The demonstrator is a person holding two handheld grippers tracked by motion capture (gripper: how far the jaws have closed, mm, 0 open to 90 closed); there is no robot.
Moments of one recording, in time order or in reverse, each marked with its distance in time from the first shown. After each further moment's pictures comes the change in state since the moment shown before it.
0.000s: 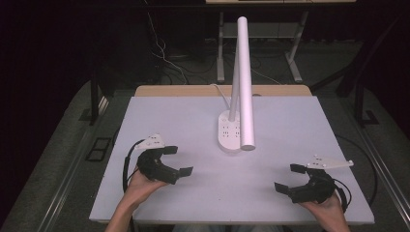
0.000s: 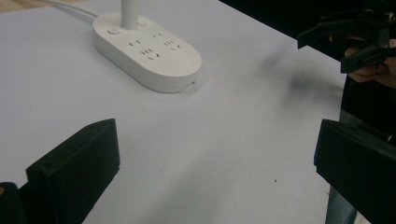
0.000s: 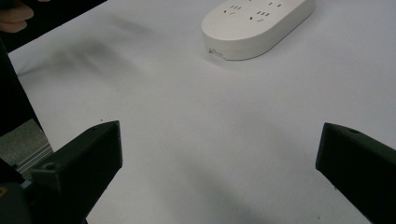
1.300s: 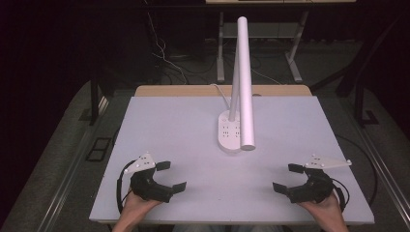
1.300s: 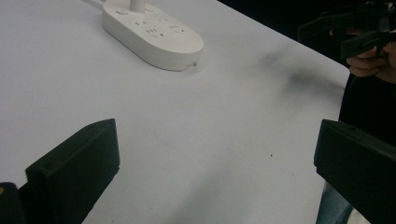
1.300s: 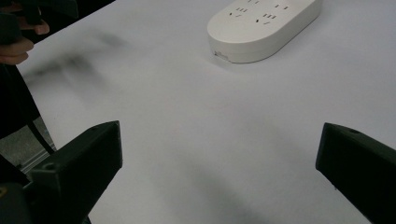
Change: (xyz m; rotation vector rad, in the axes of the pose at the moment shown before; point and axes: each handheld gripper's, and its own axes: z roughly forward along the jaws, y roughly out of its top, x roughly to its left) left arm -0.013 -0.051 -0.014 -0.072 0.036 -0.042; right arm 0.003 0.002 0.003 -0.004 0.015 -0.002
